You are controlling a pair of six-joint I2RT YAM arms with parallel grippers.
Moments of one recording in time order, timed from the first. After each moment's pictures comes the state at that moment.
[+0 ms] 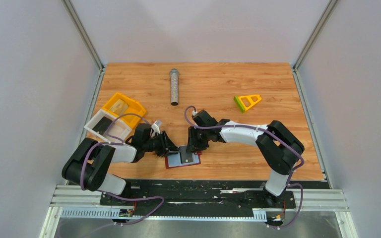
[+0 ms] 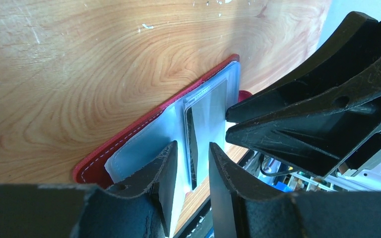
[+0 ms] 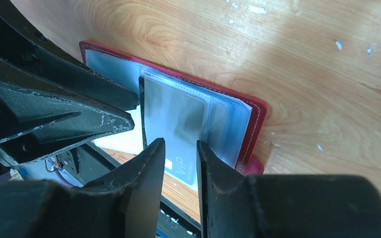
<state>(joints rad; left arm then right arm) -0.39 1.44 0.31 0.40 0.62 -0.88 0.83 1.78 1.03 -0.25 -0.29 0.74</state>
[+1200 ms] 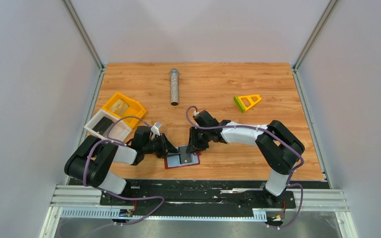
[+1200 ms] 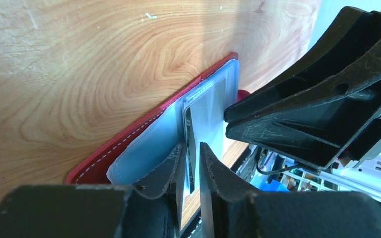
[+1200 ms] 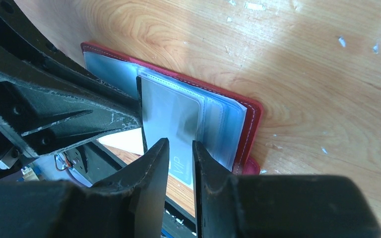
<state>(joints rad) -0.39 1.48 0.26 0.54 0.64 -0.93 0.82 1.78 1.00 -0.20 -0.32 0.78</state>
